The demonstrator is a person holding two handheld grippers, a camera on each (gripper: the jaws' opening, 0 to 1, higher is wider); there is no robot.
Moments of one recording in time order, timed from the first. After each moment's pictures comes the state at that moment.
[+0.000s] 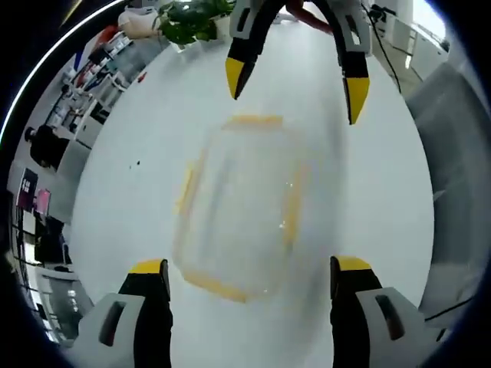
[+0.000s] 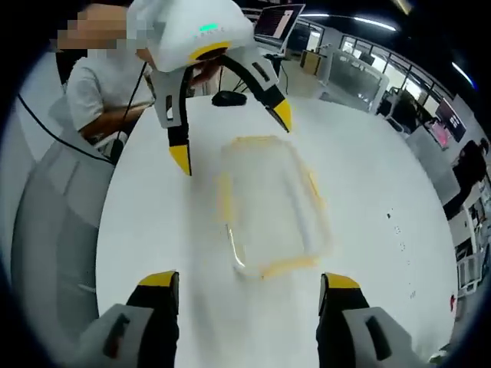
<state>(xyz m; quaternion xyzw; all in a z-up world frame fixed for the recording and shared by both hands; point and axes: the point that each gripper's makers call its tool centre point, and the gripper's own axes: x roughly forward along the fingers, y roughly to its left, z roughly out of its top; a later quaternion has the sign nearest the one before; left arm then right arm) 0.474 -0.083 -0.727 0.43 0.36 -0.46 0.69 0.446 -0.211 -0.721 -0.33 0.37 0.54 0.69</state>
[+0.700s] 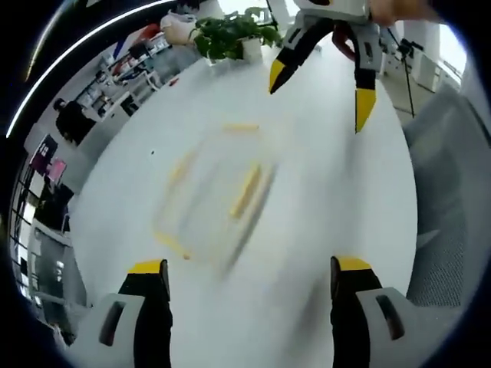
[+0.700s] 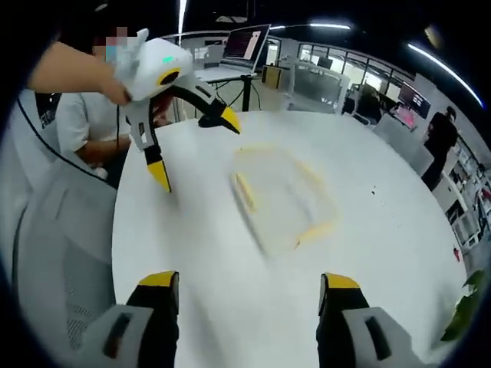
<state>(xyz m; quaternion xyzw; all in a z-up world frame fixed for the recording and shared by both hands) 0.409 -0.068 -0.724 0.34 0.33 -0.42 0.77 0.390 -0.227 -0.714 -0.25 0.35 0.48 0.76</state>
